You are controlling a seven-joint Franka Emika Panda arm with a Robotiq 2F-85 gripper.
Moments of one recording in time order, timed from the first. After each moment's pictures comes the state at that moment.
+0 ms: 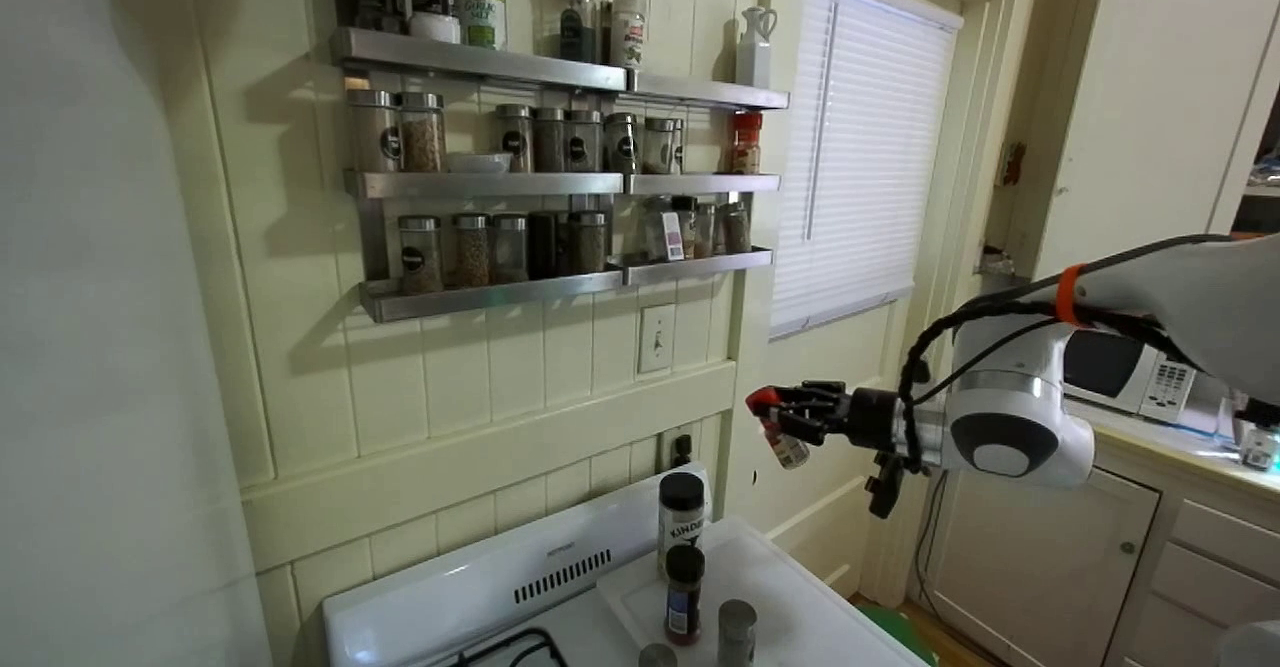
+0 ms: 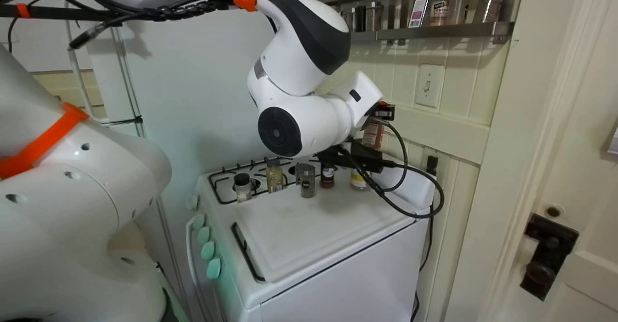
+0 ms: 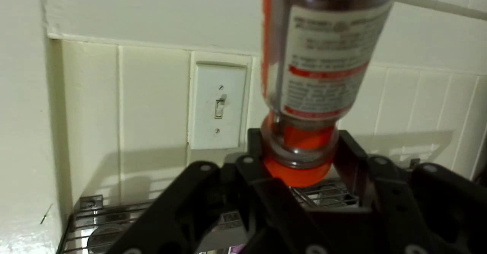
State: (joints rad) arm -0.91 -0.55 0.70 -2.74 2.51 2.24 -2.47
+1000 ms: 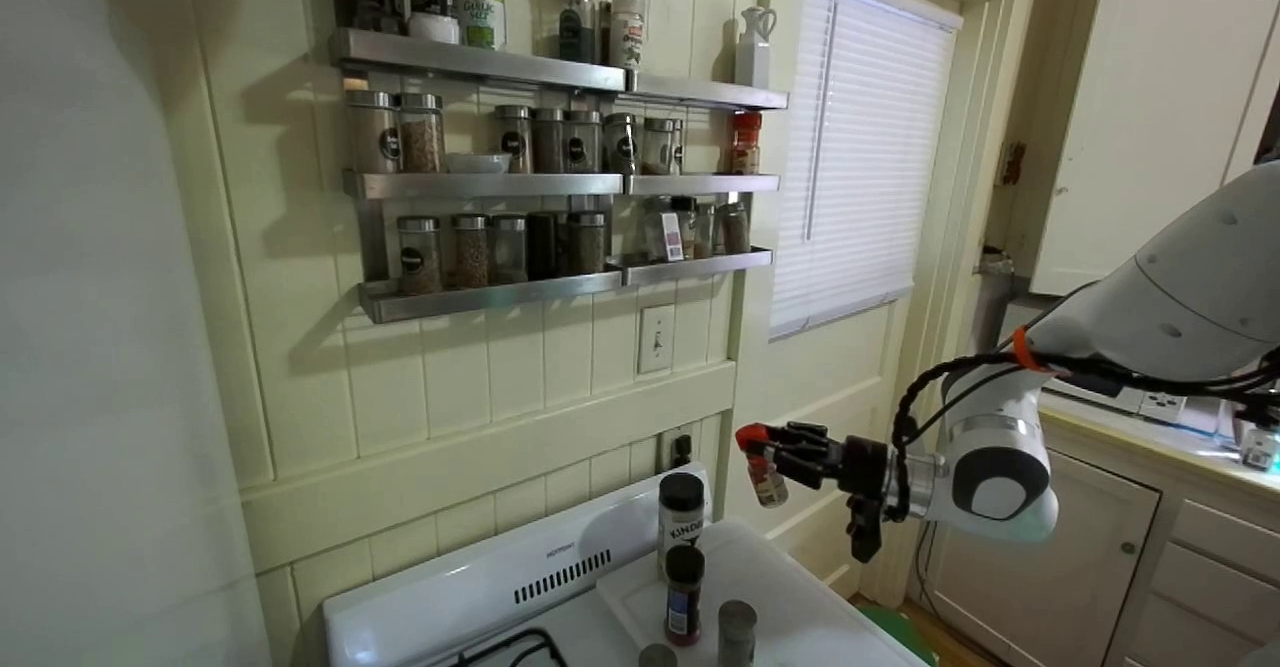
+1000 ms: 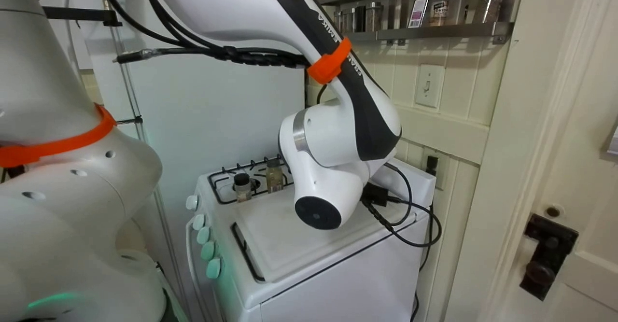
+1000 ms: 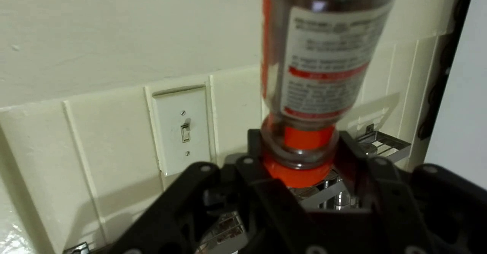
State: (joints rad) arm -0.72 -0.15 0.36 -2.75 2.36 1.86 -2.71
